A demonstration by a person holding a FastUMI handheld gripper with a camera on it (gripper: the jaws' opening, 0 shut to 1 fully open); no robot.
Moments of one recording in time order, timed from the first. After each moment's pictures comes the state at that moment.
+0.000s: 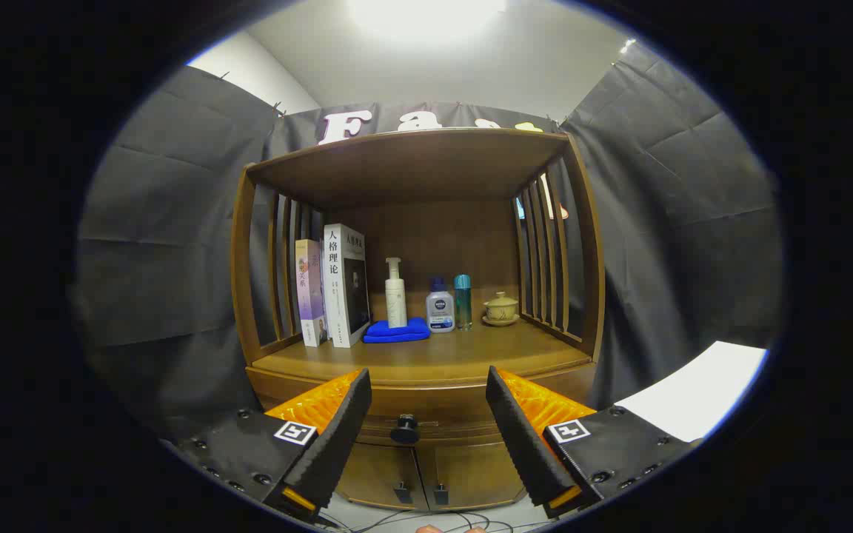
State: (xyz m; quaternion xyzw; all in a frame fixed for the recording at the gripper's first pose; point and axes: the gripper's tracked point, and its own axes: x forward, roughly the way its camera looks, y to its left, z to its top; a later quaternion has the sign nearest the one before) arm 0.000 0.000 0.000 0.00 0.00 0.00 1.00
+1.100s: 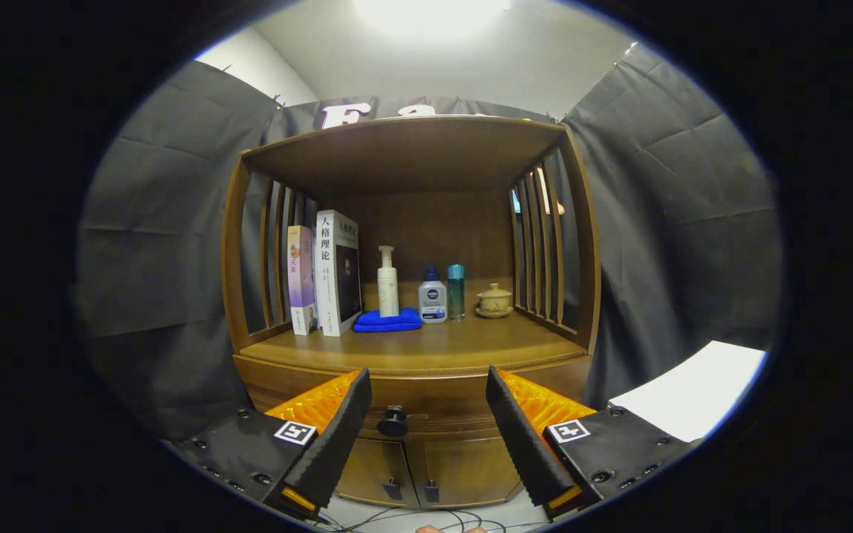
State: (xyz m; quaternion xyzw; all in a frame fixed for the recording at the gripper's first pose) arm 0.005 -0.011 -0.018 -0.01 0.01 -0.01 1.00
